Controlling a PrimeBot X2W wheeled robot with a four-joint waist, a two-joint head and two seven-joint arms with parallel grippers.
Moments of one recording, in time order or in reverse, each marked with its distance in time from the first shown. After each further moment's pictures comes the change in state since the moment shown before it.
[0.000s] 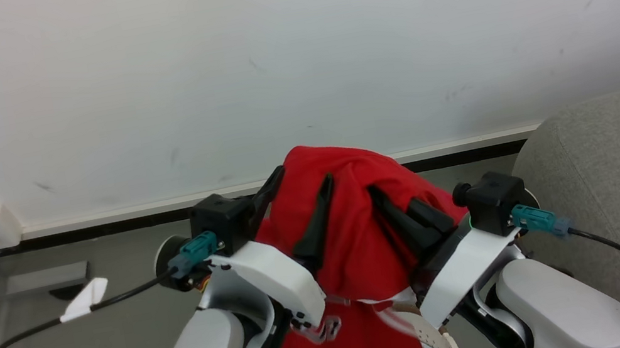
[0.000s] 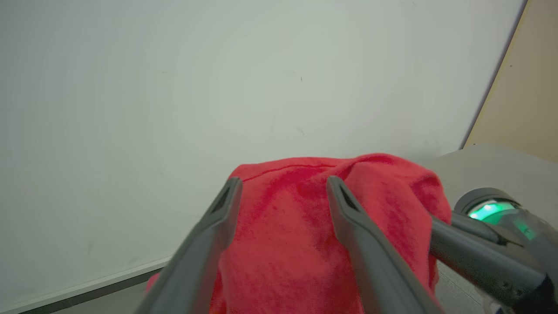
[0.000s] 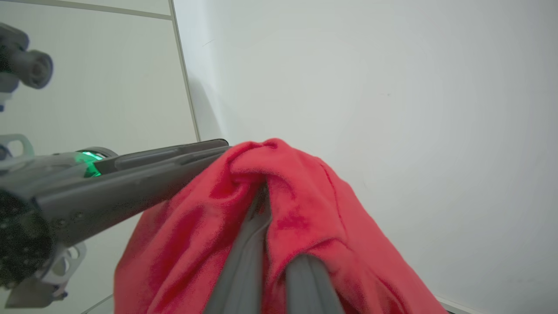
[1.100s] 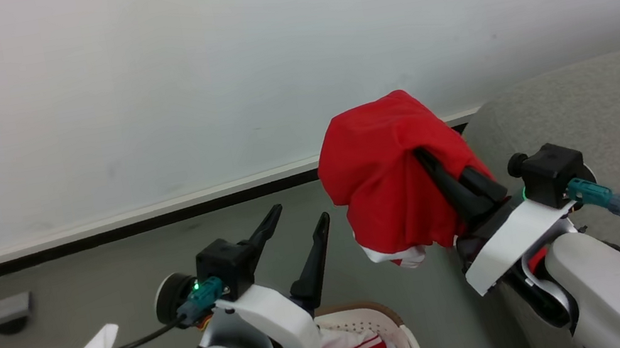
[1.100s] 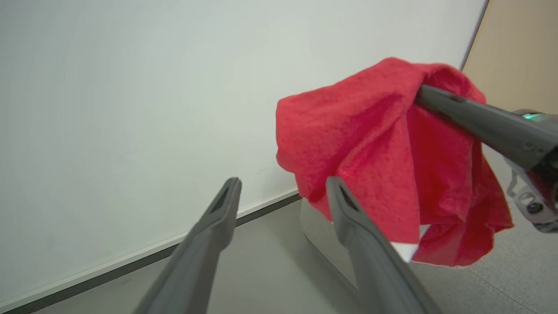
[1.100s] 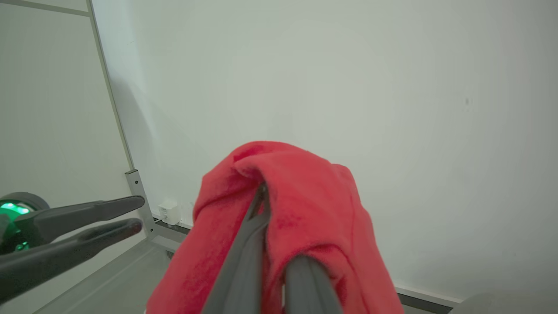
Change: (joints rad) left arm 0.077 0.042 -0.046 0.031 0.026 0.018 -0.104; right arm 0.005 -0.088 -0.097 -0.014 -0.033 0.000 0.000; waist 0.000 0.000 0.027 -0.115
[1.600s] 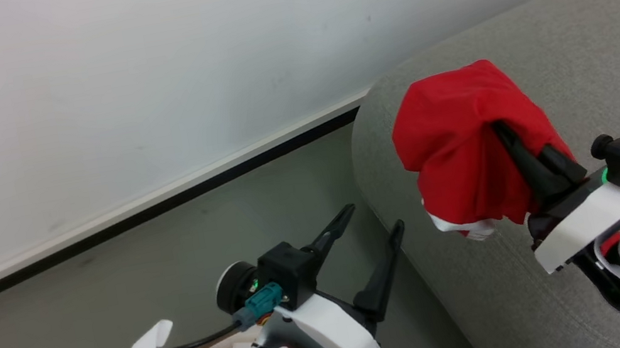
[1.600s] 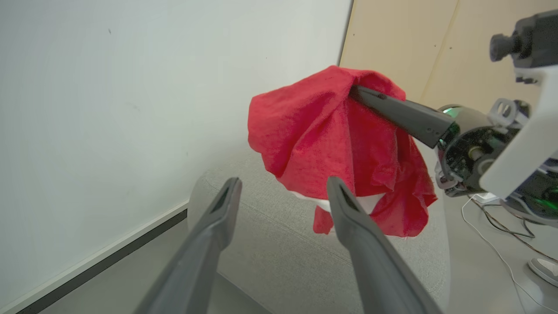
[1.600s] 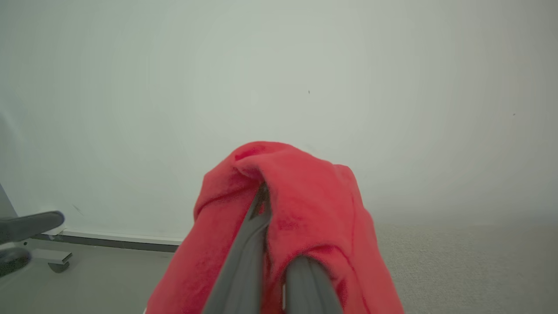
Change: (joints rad) left arm -0.003 -0.055 -0.106 -0.054 -0.006 -0.034 -0.010; right arm 0.058 -0.124 -0.121 -0.063 -0.027 0.000 0.000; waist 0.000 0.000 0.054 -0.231
